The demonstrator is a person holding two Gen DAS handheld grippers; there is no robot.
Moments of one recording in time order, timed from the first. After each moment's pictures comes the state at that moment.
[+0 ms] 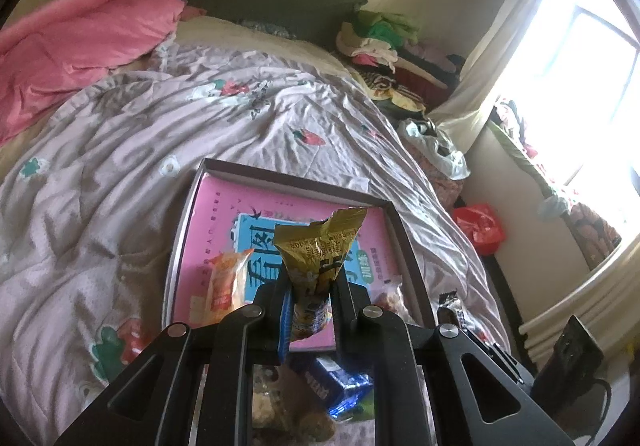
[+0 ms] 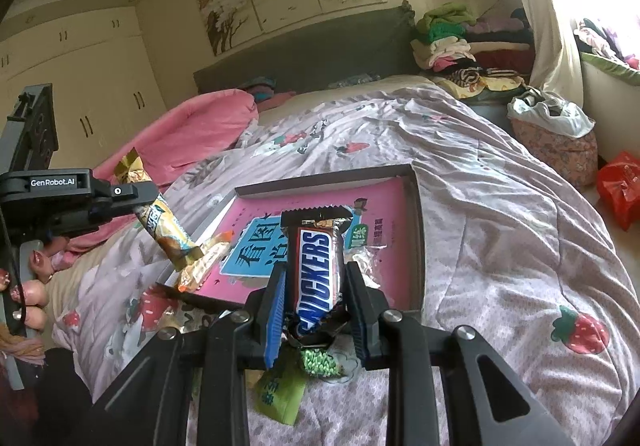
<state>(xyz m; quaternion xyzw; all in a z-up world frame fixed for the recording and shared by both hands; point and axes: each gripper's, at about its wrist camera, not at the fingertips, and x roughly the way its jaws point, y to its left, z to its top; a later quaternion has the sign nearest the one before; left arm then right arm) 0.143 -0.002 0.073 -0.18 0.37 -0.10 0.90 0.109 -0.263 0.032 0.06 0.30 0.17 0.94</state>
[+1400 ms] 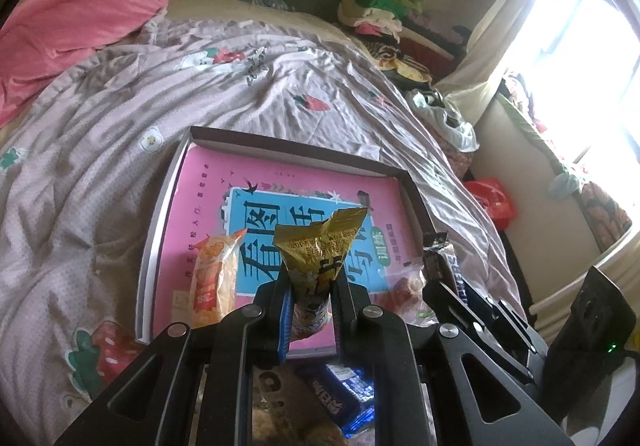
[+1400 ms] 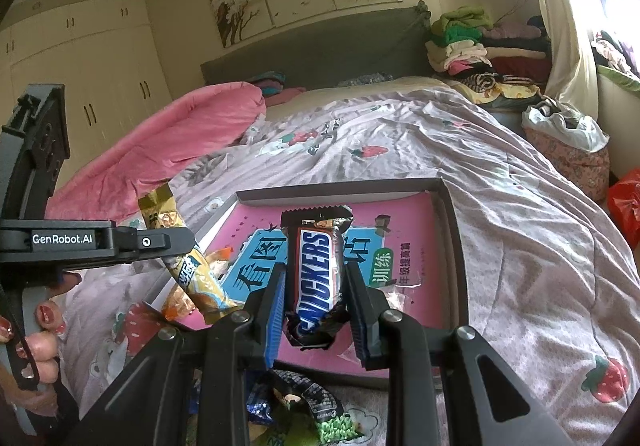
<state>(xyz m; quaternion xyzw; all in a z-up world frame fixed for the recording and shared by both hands) 0.174 -0.019 0.036 -0.16 0.42 -0.11 0.89 0.155 -0.233 0.022 0.04 0.30 0.19 0.94</state>
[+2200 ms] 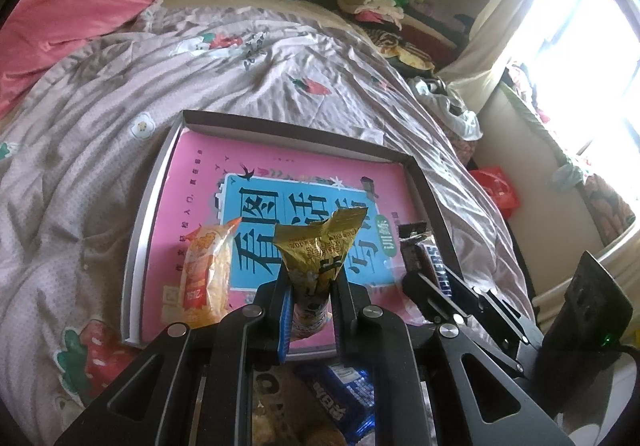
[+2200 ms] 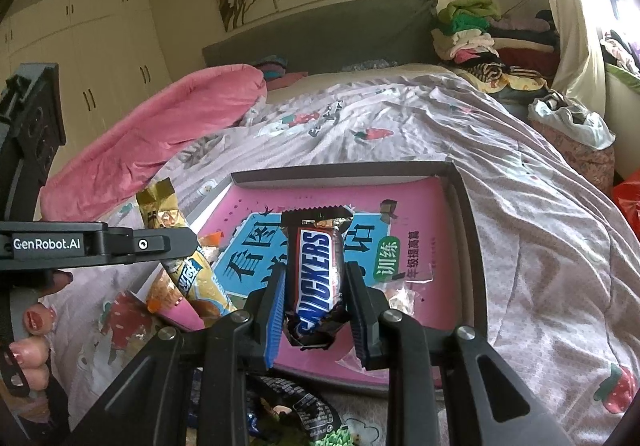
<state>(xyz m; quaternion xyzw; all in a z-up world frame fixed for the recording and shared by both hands) 0.184 -0.025 0.022 -0.15 0.44 -0.11 0.88 0.176 -0.223 0.004 0.02 0.32 0.20 0.93</state>
